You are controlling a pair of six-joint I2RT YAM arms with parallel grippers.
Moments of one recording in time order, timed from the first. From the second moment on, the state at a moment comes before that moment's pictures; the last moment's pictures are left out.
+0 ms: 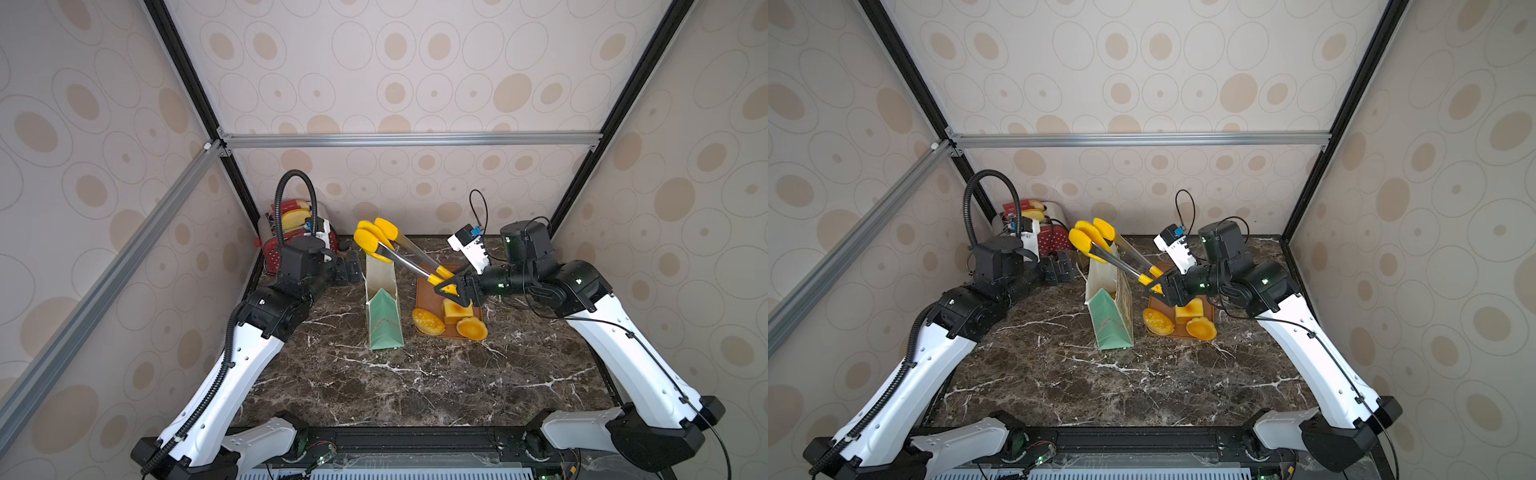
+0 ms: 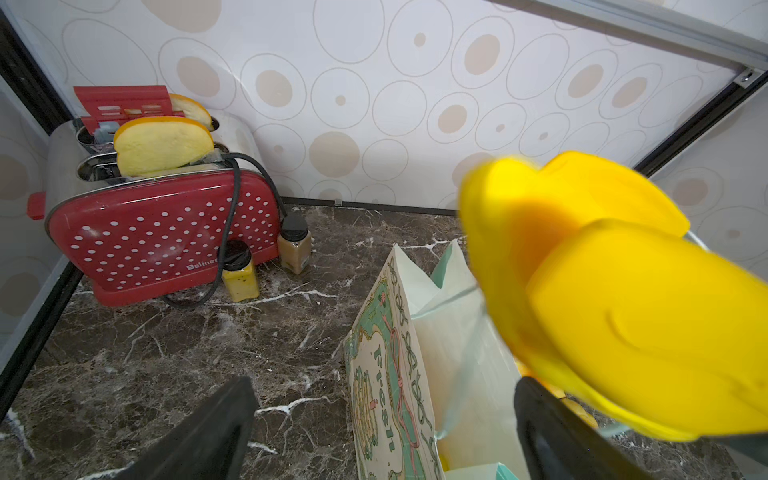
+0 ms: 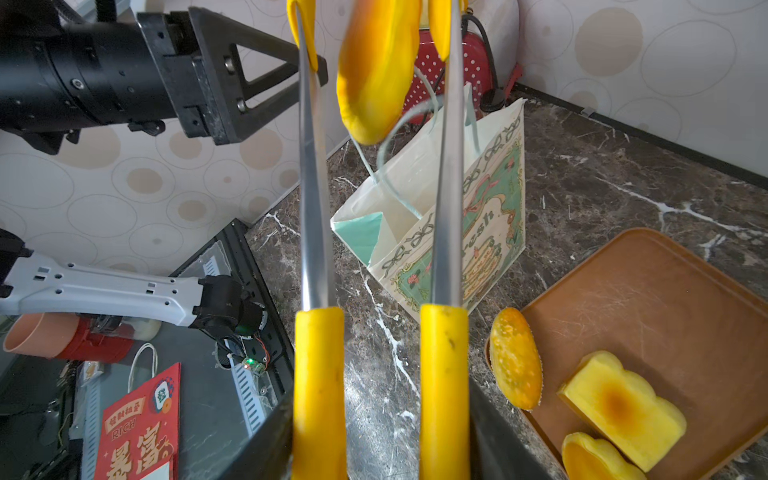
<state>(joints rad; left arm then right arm) -0.46 1.13 1.37 -0.67 -0.20 -0.35 0.68 1.30 1.64 -0.97 -0.47 0.05</state>
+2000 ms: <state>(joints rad) -0.46 1.17 1.37 -0.64 -0.17 -0.36 0.67 1.30 1.34 -1.39 -0.08 0.01</state>
